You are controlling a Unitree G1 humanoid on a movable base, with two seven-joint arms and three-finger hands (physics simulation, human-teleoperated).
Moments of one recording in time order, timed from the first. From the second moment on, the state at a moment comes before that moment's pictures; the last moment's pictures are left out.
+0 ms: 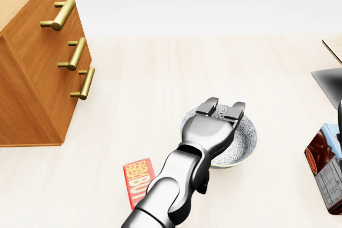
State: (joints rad) left arm -0.68 -0.35 -0.27 0.73 1.41 0.09 -0.16; right arm 0.65 -0.10 -0.27 -1.05 0.65 -0.09 0.30
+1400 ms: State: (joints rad) left arm -0.74 -0.34 -0.26 0.91 1.33 0.09 -0.04; right arm 0.65 -0.12 -0.30 -1.05 0.69 -0.09 0.29
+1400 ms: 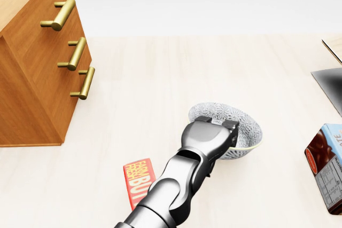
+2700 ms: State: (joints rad) left arm -0.69 -0.32 -0.25 0.35 1.47 0.09 -0.47; right arm 0.67 -0.11 -0.25 -1.05 0.64 -0.09 0.30
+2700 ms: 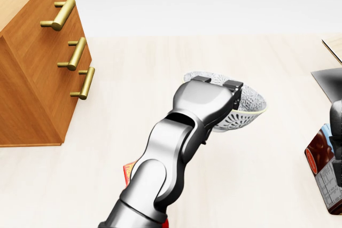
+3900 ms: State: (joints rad) left arm -1.02 -0.09 -0.07 -0.10 1.50 0.09 -0.70; right arm 0.67 -0.09 -0.20 -1.05 0.58 -0.09 0.31
